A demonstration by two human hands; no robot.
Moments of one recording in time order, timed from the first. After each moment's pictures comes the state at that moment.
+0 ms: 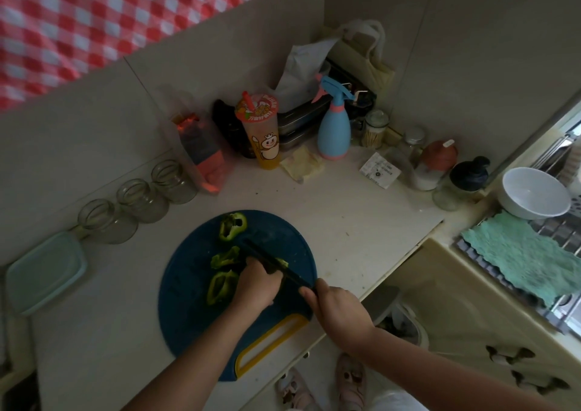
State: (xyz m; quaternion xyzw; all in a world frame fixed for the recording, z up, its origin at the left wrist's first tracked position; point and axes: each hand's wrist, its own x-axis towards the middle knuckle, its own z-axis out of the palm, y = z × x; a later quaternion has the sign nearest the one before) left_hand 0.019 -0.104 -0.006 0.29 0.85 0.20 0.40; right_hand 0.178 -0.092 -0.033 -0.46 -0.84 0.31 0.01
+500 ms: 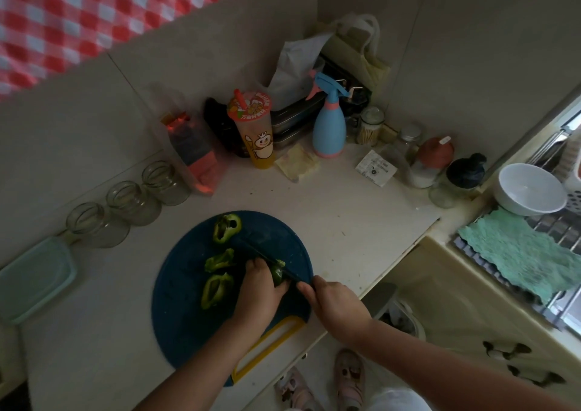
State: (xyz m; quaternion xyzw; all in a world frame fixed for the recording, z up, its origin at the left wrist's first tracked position) left_hand 0.031 -0.110 -0.016 0.44 0.85 0.11 0.26; right_hand 0.176 -0.079 -0.037 -0.46 -0.81 0.36 0.00
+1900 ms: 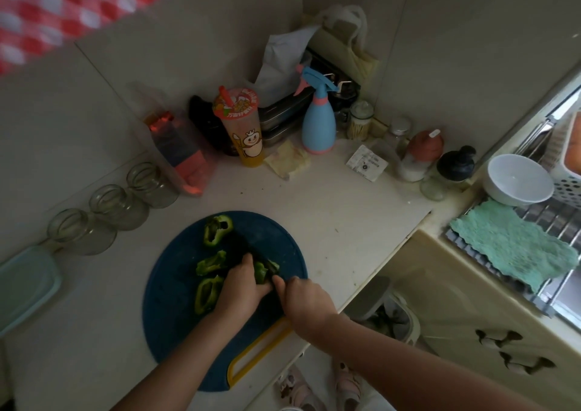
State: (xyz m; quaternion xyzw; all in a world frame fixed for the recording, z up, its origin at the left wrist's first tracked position) left_hand 0.005 -0.103 -0.020 0.44 0.83 0.07 0.32; right_hand 0.131 -0.087 -0.031 -0.54 -0.75 0.39 -0.05
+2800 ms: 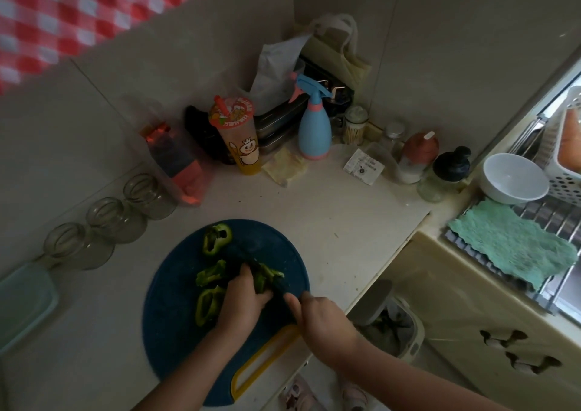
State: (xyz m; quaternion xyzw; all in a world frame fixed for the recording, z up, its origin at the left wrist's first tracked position) left_hand 0.005 -0.110 -0.029 0.43 0.83 0.16 0.32; right_hand 0.160 -0.103 -0.025 -0.50 -0.75 0.44 0.01
